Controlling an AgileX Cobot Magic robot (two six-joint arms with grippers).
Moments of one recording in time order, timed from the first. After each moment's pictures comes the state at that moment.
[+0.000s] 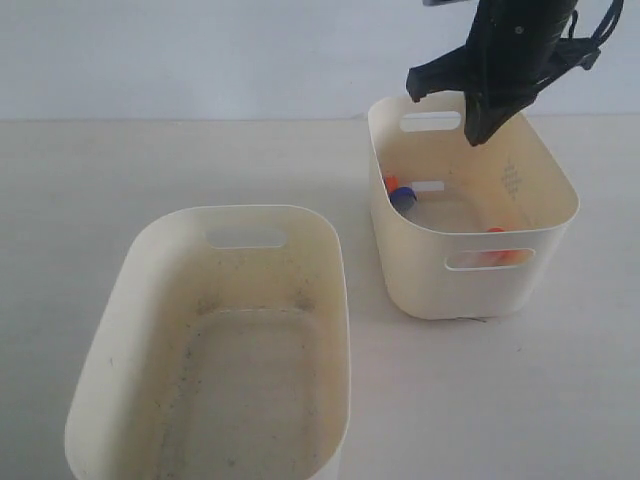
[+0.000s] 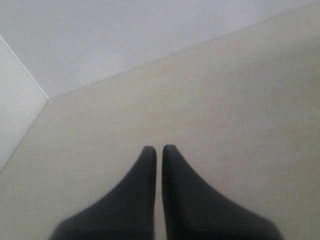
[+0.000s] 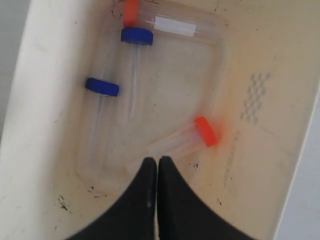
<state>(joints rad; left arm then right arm) -0.03 0.00 0.00 0.39 0.34 -0.03 0.23 1.89 -1.72 -0.01 1.22 0.04</state>
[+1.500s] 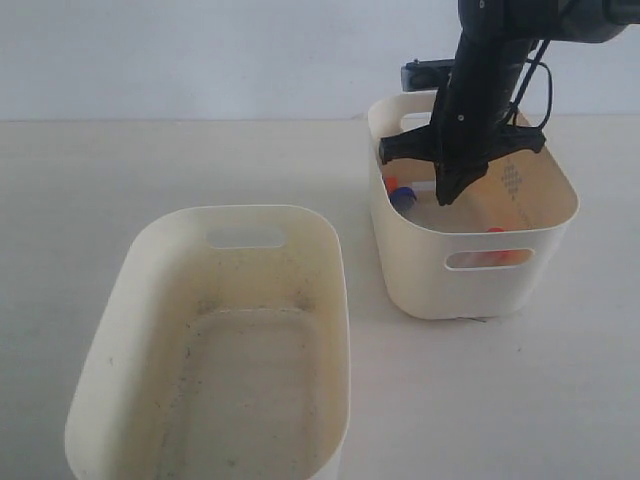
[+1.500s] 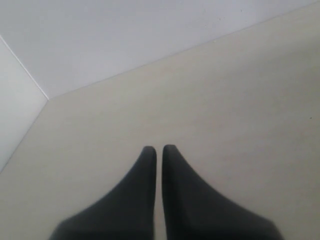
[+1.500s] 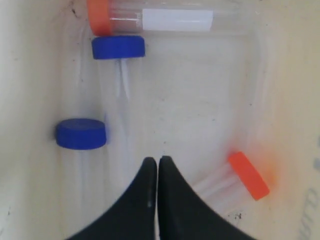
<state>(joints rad) -0.03 0.00 0.00 0.39 0.34 -0.03 0.23 2.13 -1.72 0.00 1.08 0.19</state>
